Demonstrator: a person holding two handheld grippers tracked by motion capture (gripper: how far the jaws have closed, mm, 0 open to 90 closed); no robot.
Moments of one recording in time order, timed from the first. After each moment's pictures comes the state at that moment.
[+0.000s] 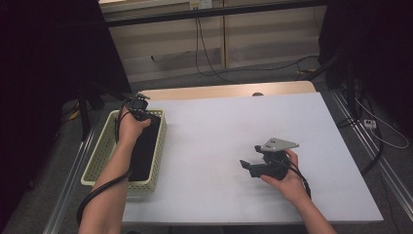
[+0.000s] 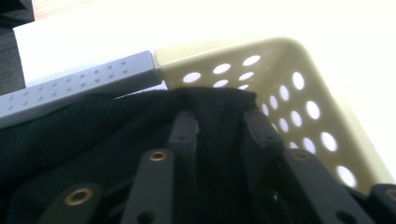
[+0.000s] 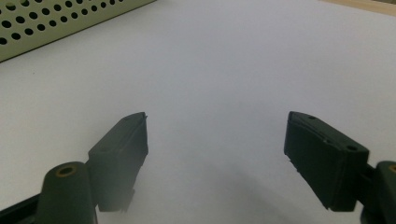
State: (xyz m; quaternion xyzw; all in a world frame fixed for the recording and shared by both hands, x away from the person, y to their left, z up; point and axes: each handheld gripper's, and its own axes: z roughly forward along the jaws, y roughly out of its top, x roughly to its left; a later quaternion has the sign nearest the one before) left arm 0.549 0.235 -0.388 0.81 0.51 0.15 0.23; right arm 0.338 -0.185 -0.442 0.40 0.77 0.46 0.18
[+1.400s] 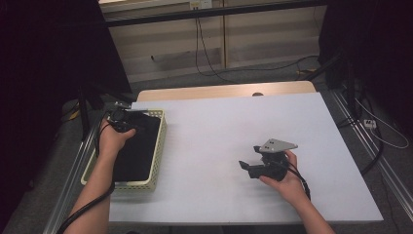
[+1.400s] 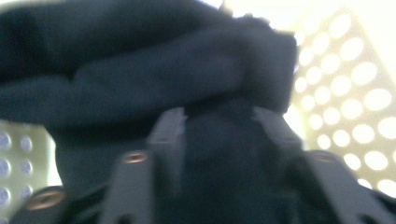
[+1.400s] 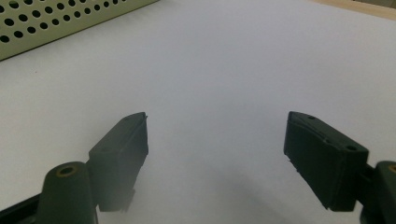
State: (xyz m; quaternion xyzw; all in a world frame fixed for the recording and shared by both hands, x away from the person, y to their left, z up) left arm 0.507 0.287 -0.395 0.78 0.56 0.12 0.26; right arm 0.335 -0.181 -0.441 0.40 0.77 0.46 0.18
